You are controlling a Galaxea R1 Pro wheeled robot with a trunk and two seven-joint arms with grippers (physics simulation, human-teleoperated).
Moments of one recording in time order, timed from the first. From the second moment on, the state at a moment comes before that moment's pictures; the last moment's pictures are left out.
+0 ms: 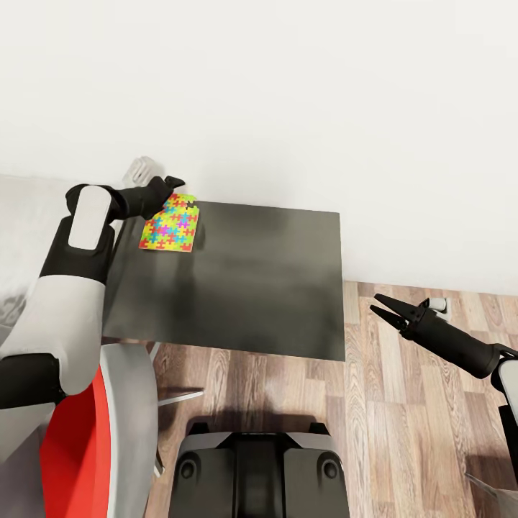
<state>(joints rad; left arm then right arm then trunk) -1.36 0.08 0.05 -1.00 0.98 0.76 0.36 -0.44 -0.29 -0.33 -1.62 -1.05 1.04 0.62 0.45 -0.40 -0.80</state>
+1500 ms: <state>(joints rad) -1.32 0.15 0.03 -1.03 0.86 0.82 0.38 -0.44 -0.29 -0.32 -1.62 -1.05 1.04 0.62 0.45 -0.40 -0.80</state>
